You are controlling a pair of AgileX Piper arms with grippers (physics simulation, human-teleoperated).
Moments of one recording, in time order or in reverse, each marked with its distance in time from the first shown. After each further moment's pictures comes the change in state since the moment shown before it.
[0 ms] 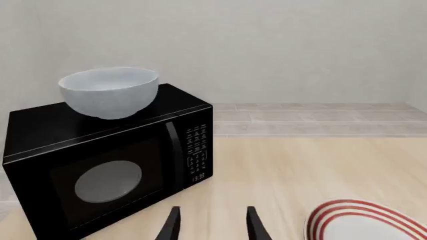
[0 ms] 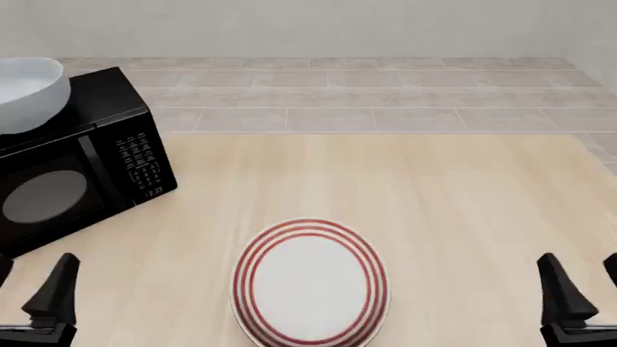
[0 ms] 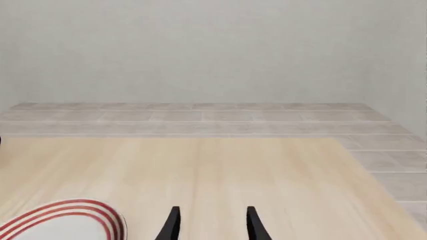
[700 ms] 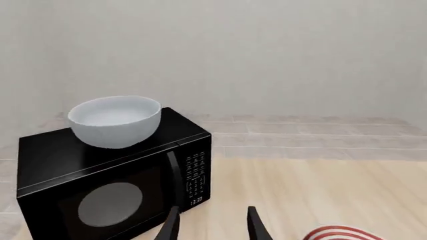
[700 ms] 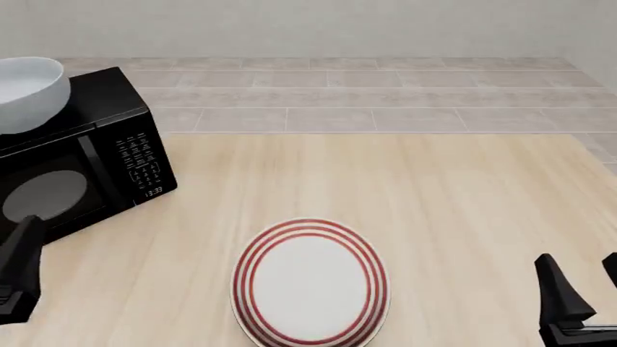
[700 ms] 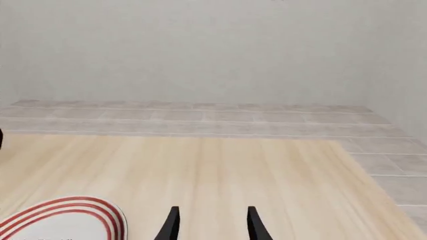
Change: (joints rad) left arm -0.002 0.096 -0.233 0.106 -0.021; right arm 0.012 -0.001 0.000 0.002 -0.016
